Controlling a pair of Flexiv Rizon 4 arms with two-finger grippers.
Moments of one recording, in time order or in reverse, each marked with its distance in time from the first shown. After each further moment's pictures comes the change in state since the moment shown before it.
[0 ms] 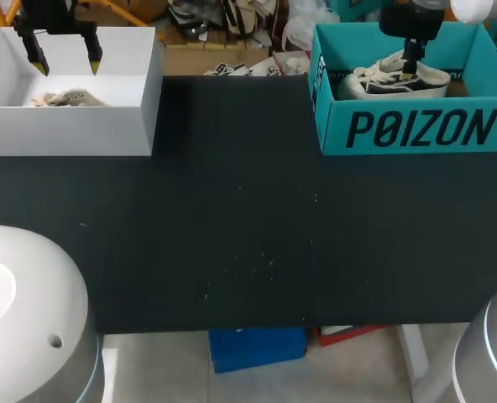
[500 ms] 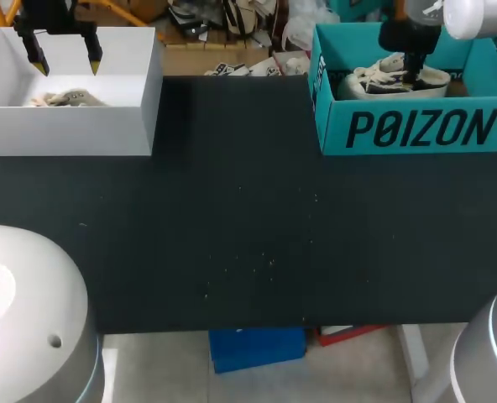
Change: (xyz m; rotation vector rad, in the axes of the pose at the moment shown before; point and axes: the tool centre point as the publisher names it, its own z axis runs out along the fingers) left arm 0.000 0.000 0.000 0.000 0.000 0.000; right arm 0.001 -0.009 0.038 0.018 0.011 -0.007
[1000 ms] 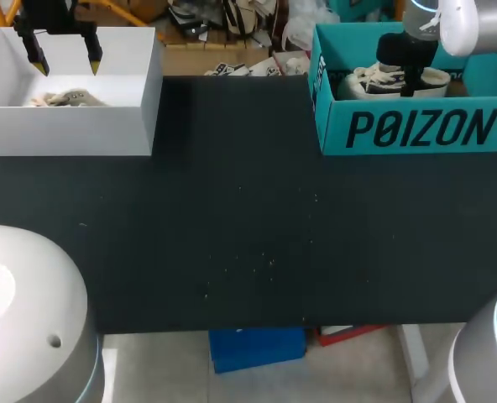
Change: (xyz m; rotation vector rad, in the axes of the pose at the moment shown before) left arm 0.000 0.000 0.000 0.000 0.000 0.000; right arm 0.006 0.001 0.031 -0.003 0.000 -0.053
